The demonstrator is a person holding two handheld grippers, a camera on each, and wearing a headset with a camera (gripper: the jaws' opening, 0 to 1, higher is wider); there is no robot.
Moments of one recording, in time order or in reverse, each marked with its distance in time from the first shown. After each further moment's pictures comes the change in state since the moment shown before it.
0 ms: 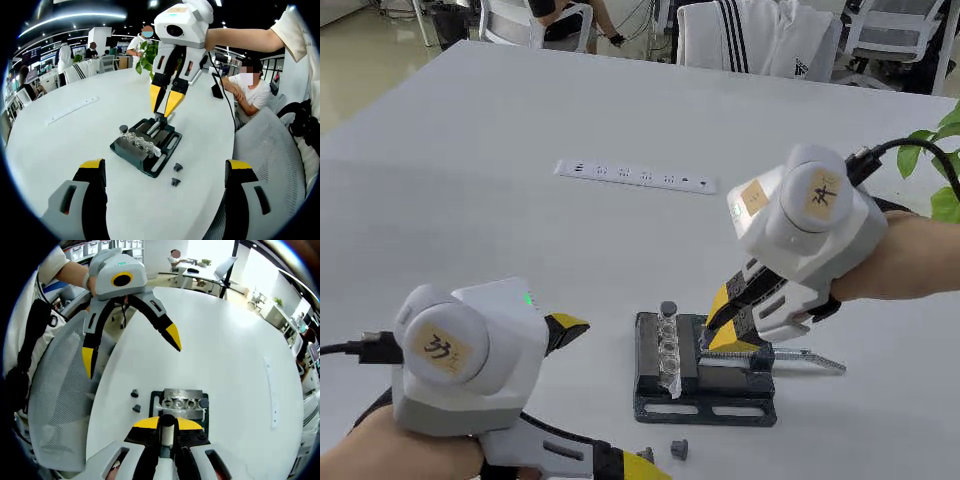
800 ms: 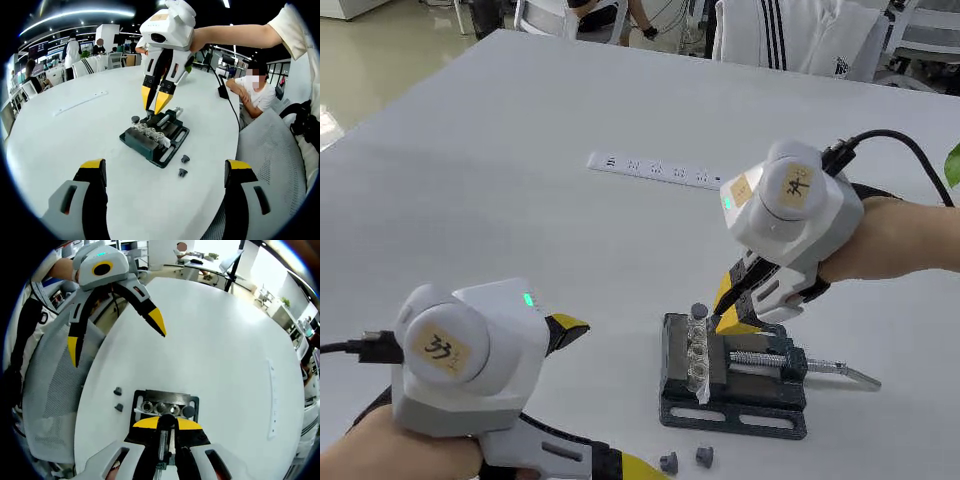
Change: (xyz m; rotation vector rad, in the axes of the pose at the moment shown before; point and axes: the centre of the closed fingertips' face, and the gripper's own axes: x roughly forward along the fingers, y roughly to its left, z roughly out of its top) left arm -0.014 0.014 -0.015 -0.050 0.003 0.044; right arm 0.028 -0.032 0.004 -0.048 0.079 0.030
